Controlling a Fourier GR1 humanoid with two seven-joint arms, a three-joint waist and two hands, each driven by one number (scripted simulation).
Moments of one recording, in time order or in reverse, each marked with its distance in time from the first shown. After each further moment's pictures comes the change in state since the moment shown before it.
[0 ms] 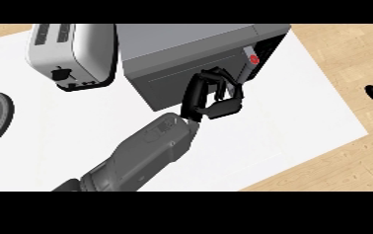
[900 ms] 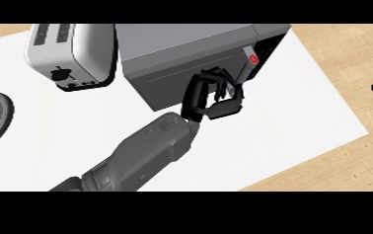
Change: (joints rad) left arm -0.018 0.000 -0.034 0.027 0.076 -0.012 -0.083; right arm -0.040 -0.061 -0.006 -0.004 -0.125 0.032 0.052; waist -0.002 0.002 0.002
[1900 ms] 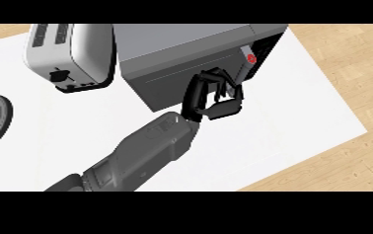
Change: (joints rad) left arm -0.025 0.002 -0.051 0.039 0.055 0.007 -0.063; right arm -0.034 -0.070 -0.021 0.018 -0.113 0.046 0.036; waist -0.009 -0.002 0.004
